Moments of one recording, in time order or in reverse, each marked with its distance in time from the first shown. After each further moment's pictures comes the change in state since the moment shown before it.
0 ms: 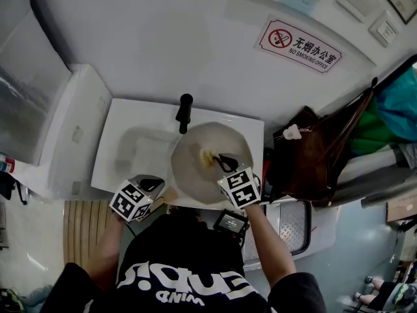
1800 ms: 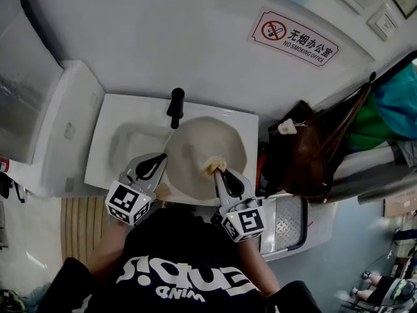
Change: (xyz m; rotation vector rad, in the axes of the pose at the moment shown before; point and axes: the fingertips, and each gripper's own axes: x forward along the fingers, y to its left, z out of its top) left arm -0.045 -0.011 0.137 0.075 -0.565 0.172; right arm -0.109 0.018 0.037 0.271 -0.578 -0.112
